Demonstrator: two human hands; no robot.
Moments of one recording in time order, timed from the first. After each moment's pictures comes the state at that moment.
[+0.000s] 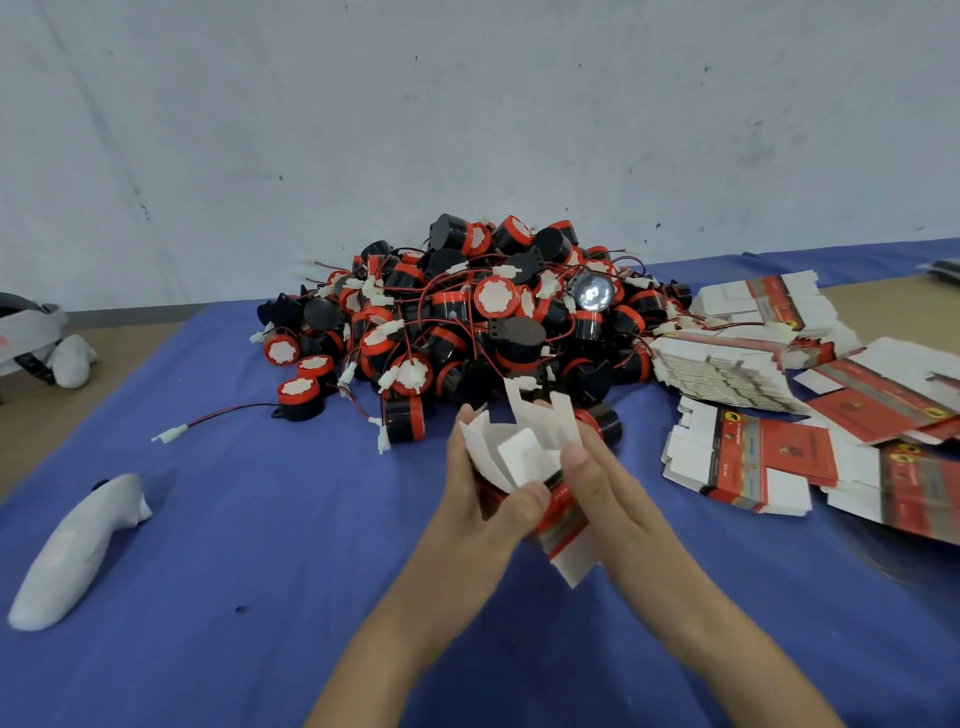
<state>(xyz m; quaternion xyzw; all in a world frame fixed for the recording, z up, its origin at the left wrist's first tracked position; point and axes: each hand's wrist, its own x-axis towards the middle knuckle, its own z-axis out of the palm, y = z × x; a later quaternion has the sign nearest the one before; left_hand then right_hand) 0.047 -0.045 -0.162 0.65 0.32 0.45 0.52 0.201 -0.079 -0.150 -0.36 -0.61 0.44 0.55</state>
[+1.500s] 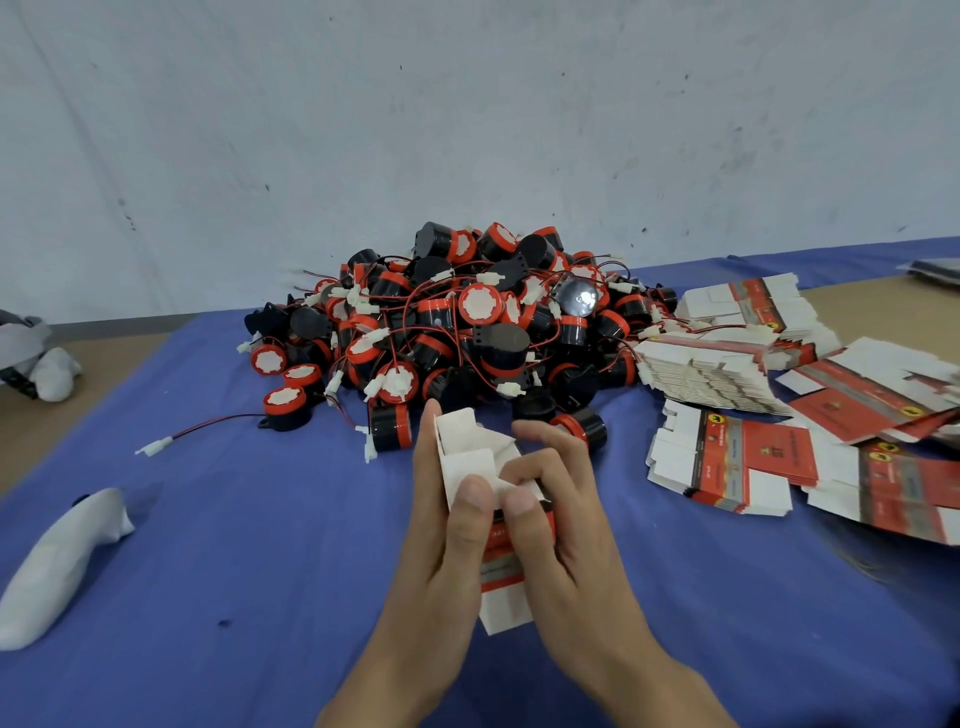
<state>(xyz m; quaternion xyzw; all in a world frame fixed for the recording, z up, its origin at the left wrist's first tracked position) 0.053 -0.069 -0.159 0.60 0.33 0.53 0.49 0.171 -0.084 -0.160 -0.43 -0.64 0.22 0.60</state>
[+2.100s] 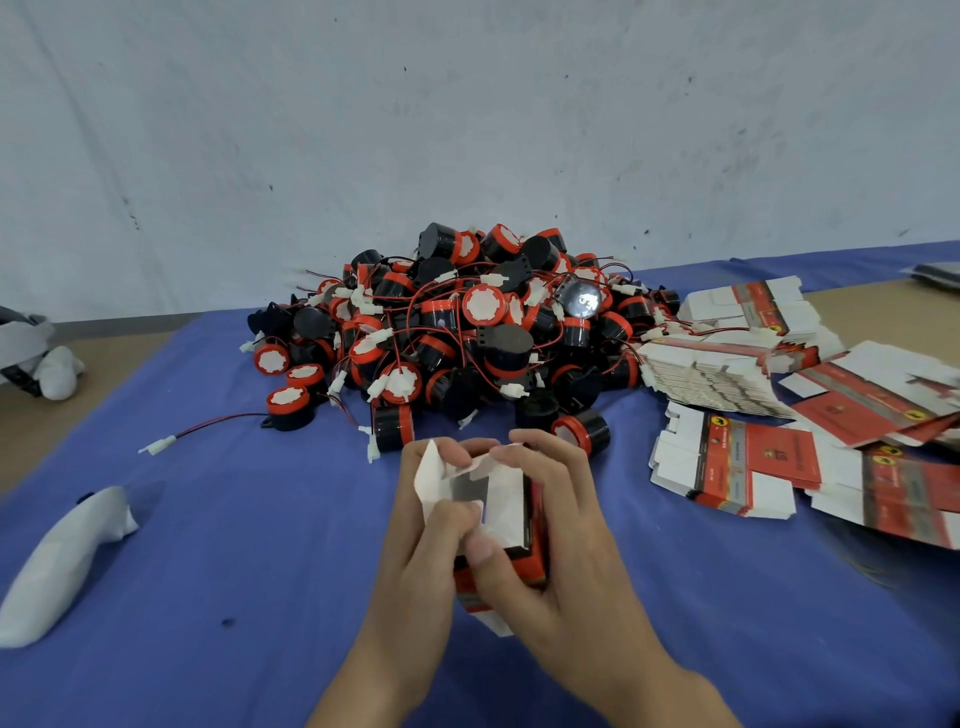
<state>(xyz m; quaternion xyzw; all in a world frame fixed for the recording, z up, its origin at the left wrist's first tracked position) 0.042 -0.064 -0.155 0.58 0.31 0.55 0.51 0.172 -0.087 -0.162 -0.42 -0.71 0.12 0.55</state>
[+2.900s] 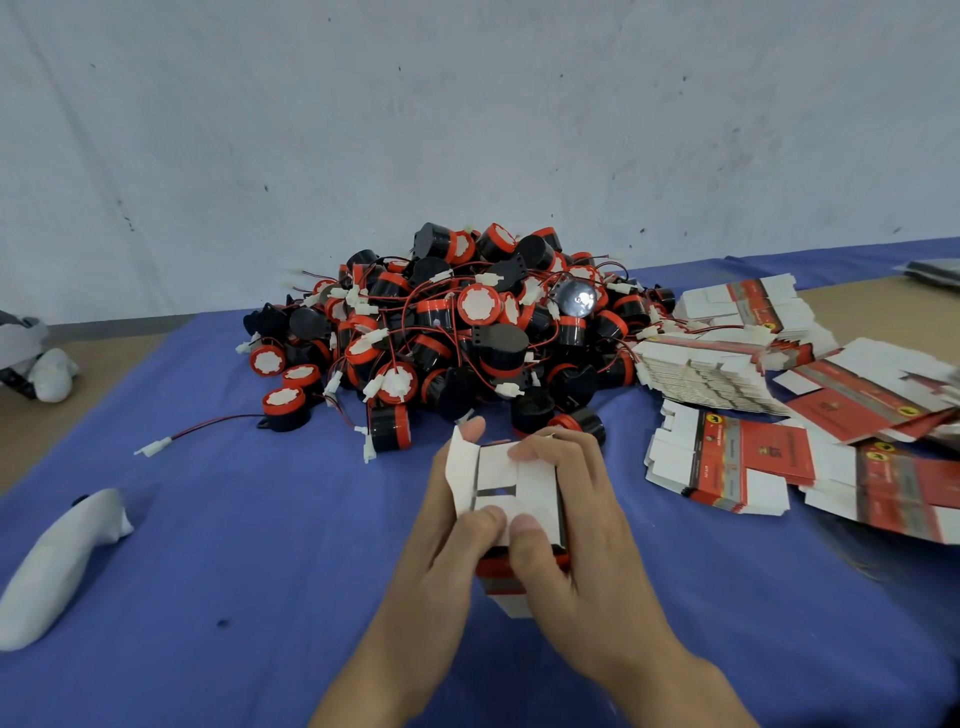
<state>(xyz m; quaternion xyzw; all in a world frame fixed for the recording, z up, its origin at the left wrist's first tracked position) 0.047 -0.069 -0.156 0.64 0.30 0.48 0.52 0.183 -0.086 -0.157 -0.46 -0.68 0.13 0.55</state>
